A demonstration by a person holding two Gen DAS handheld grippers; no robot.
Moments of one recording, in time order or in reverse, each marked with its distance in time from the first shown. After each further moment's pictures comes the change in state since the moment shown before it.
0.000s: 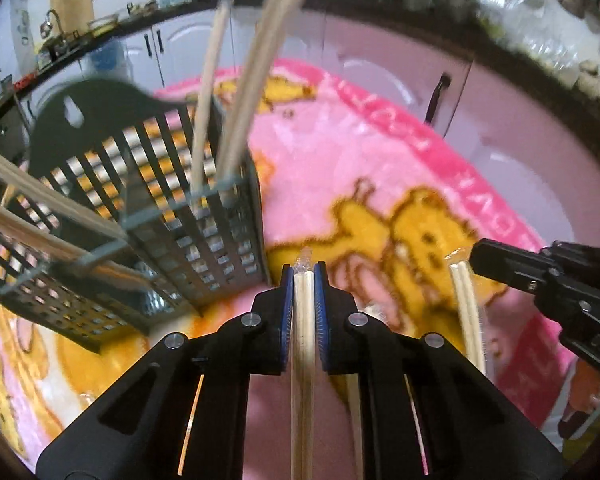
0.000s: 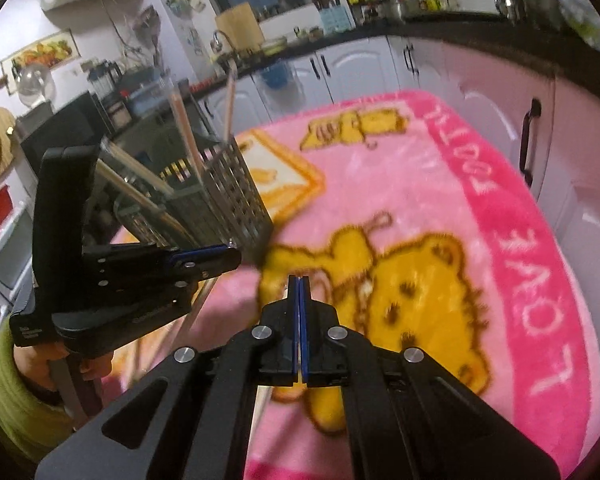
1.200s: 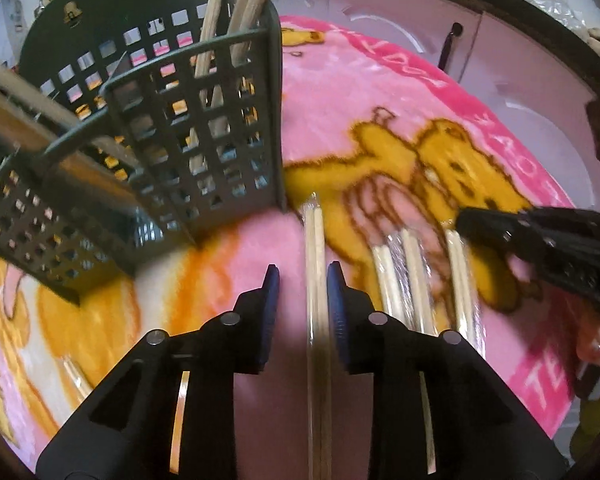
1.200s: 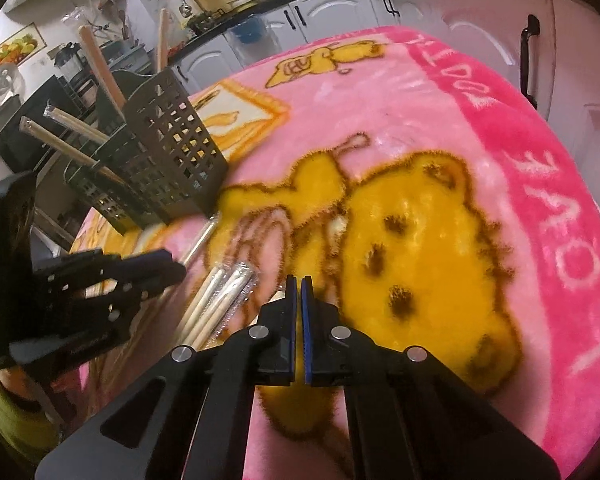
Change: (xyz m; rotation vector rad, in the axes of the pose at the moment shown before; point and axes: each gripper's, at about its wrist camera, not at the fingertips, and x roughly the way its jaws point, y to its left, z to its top) left arm 0.045 0.026 -0.034 0.028 0.129 0.028; right arm 0.061 -0.033 -0.030 0.084 0.200 -0.042
